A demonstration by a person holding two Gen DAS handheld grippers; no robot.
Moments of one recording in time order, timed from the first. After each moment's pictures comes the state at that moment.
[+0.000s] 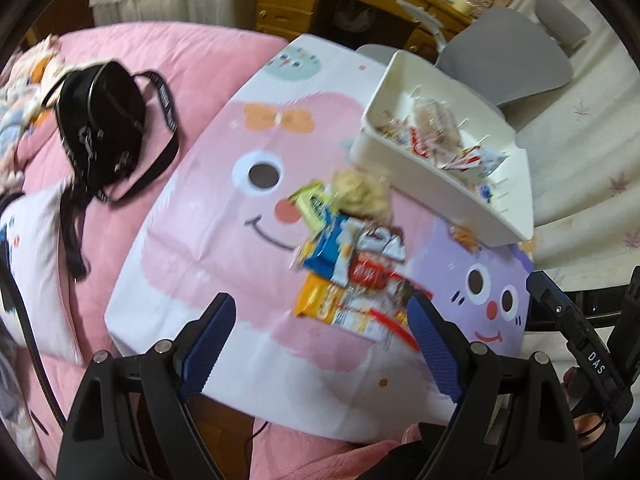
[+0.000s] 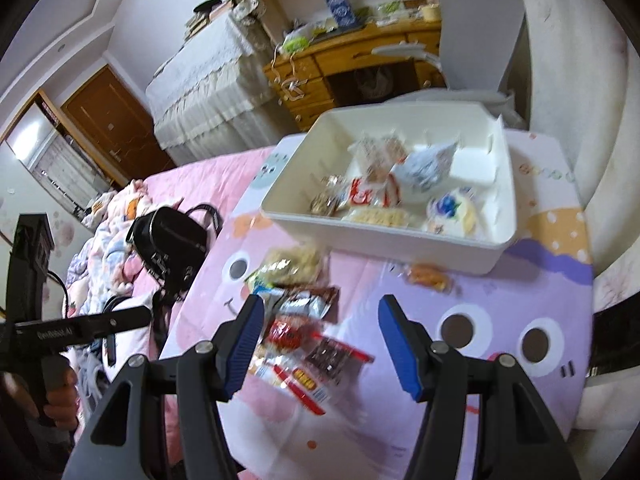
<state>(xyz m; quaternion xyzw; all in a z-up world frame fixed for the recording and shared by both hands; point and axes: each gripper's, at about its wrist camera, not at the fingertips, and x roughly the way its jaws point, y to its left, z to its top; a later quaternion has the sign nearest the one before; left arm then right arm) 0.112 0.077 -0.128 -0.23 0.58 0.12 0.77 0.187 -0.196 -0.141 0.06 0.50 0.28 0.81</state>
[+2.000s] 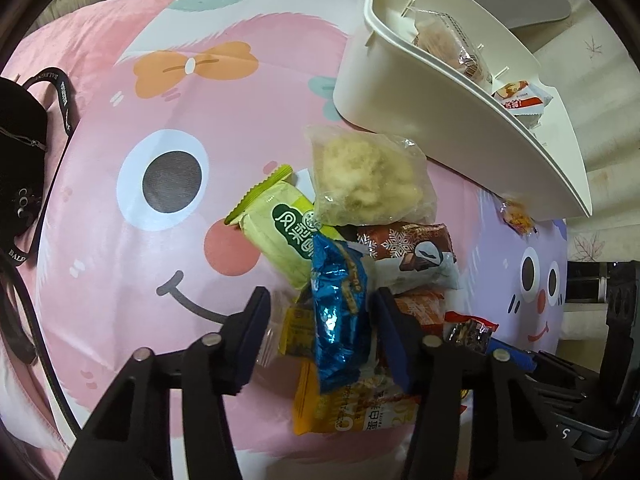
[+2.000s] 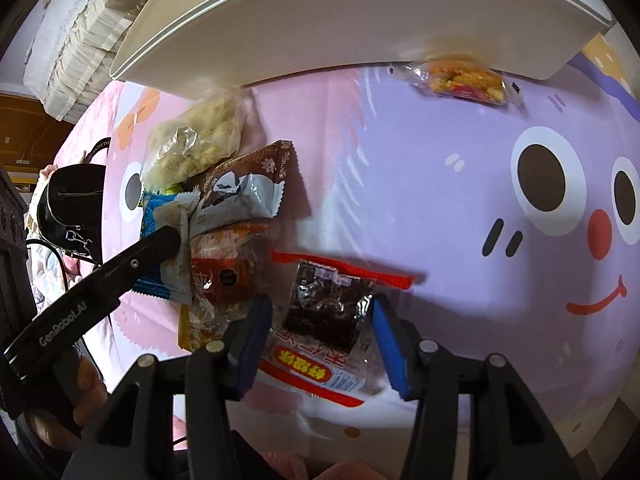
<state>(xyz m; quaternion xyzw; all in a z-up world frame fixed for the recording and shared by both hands) 0.220 0.083 -0.275 -0.19 0.64 0.00 0.74 0.201 -0.134 -0.280 0.08 0.72 0.11 0.68</state>
